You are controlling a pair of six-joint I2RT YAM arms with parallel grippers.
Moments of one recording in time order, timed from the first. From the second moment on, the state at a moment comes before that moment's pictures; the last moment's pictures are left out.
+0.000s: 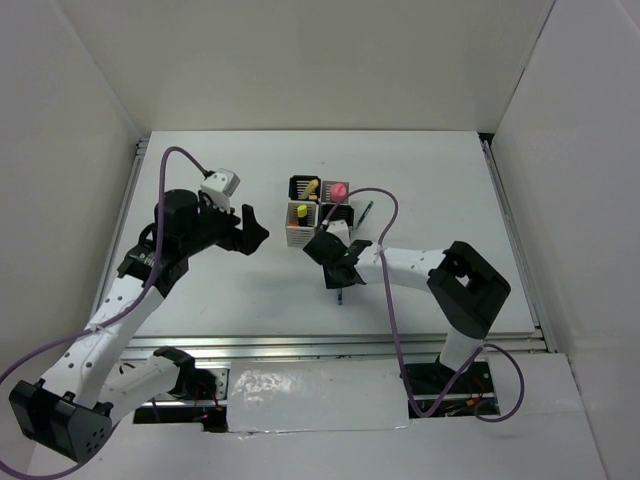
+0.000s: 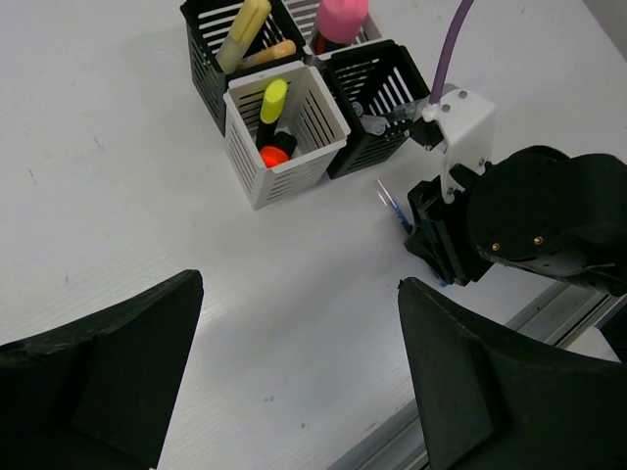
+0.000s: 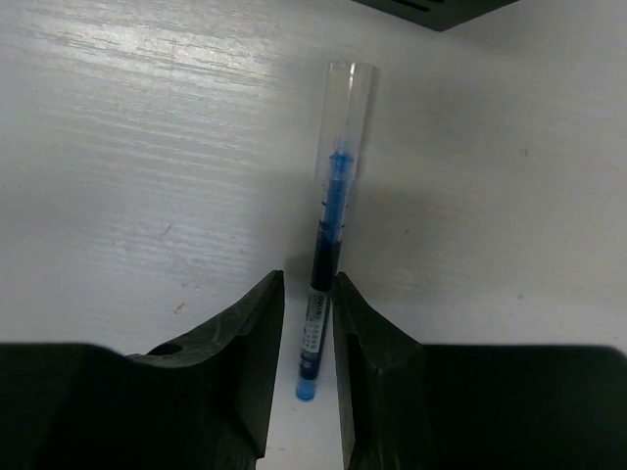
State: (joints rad) left arm -0.34 0.96 0.95 -0.41 0.27 -0.14; right arm 0.89 1.73 1.02 -0.45 0.38 0.66
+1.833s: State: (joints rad) left arm -0.35 1.15 0.90 -0.12 0.62 -0.57; right arm 0.83 1.22 1.03 -0.35 -0.05 0.17
